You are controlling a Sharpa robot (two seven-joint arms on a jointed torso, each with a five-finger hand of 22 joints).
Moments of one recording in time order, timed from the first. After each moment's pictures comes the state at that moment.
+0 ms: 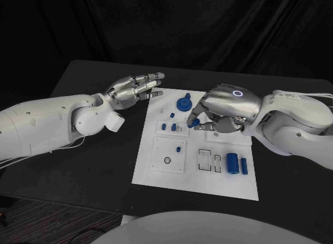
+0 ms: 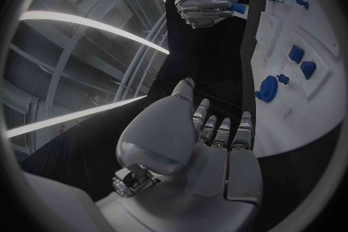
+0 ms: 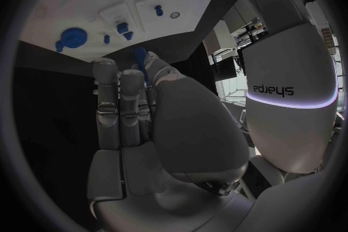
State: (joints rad) left arm 1.29 -0.86 -0.21 1.36 -0.09 0.27 0.48; left_hand 1.47 0.21 -0.19 0.16 0.44 0.40 0.07 0.12 0.05 0.04 0.04 0.05 0.02 0.02 0.11 0.02 0.01 0.16 0.08 0.25 0.04 0.17; right arm 1.42 -0.92 -0.21 1.88 -1.67 -0.32 0.12; right_hand 1.61 -0.10 0.28 0.16 0.11 1.16 0.10 0.16 0.18 1.22 0.10 0.16 0.07 1.38 -0.04 0.95 0.78 0.16 1.37 0.07 0.56 1.31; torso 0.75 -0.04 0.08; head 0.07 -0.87
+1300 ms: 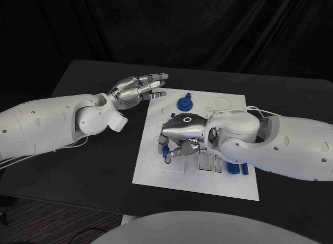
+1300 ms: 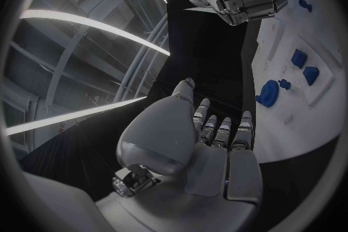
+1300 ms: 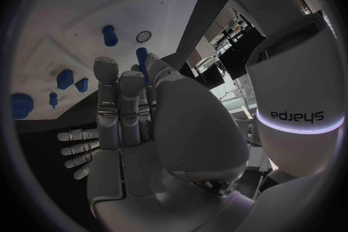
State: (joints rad) left arm 1.29 -0.84 -0.21 1.36 -0.09 0.28 0.48; left_hand 1.48 0.22 -0.19 0.16 0.45 0.41 0.08 0.13 0.05 0.05 0.04 0.06 0.02 0.03 0.12 0.03 0.01 0.16 0.09 0.26 0.04 0.18; right arm 1.29 -0.62 -0.21 1.70 -1.65 -0.10 0.09; right_hand 1.60 -0.11 0.28 0.16 0.11 1.14 0.11 0.14 0.19 1.23 0.09 0.13 0.07 1.40 -0.04 0.95 0.80 0.16 1.37 0.07 0.53 1.31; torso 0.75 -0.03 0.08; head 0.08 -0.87
